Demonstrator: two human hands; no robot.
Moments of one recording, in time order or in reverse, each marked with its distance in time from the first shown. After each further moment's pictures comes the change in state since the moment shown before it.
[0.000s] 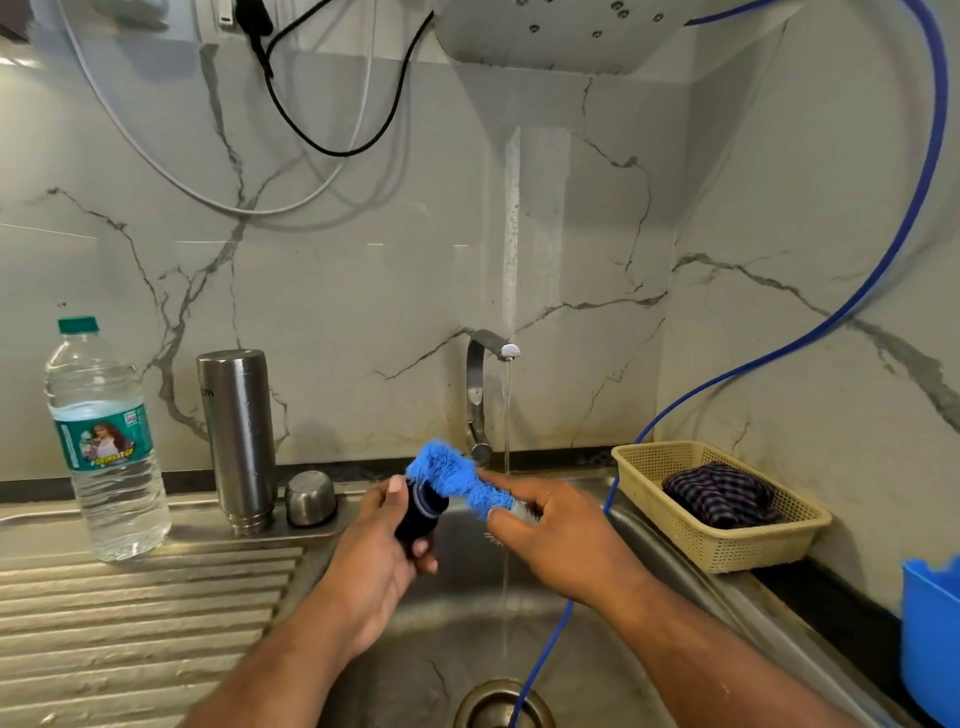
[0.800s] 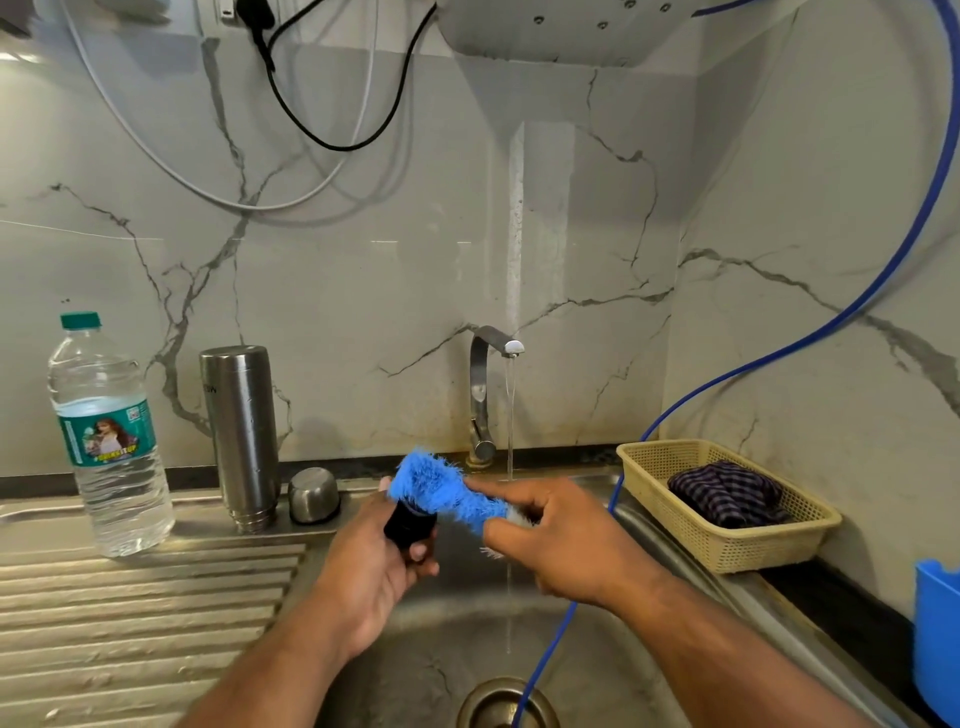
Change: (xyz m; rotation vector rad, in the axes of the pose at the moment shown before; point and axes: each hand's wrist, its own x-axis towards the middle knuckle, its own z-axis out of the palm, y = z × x) left_hand 0.000 -0.002 -0.008 -0.031 0.005 -0.065; right_hand -0.003 -0.008 -0.006 0.033 -0.127 -0.028
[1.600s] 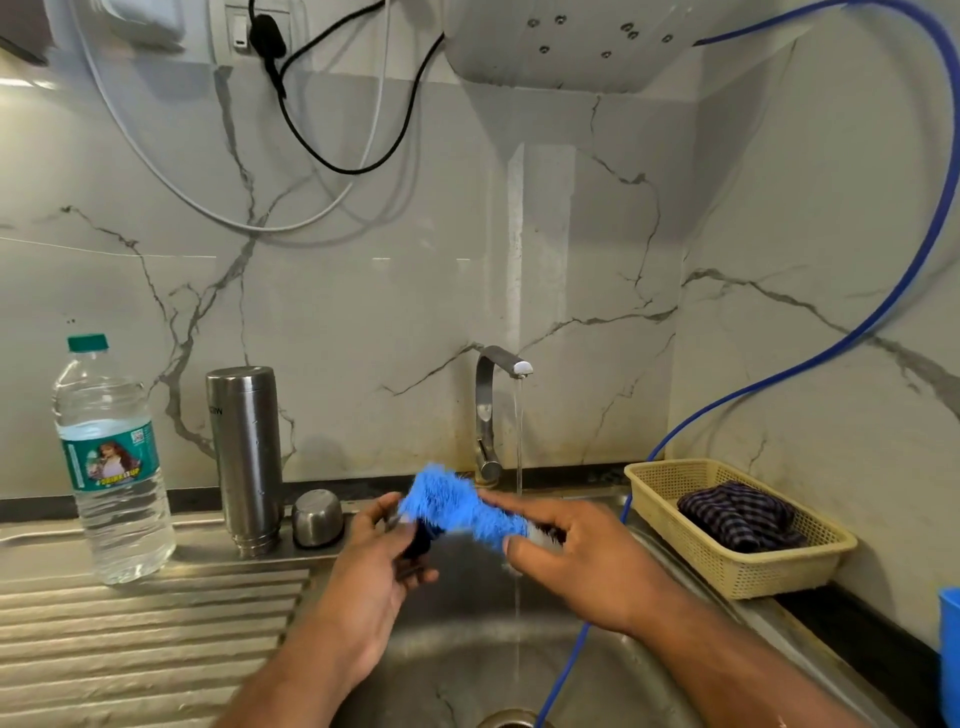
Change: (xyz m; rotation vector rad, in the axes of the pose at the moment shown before) left_hand 0.013 0.001 -0.009 0.051 0.104 0.074; right_hand 0.008 0.013 -0.006 -0.105 0.005 -0.052
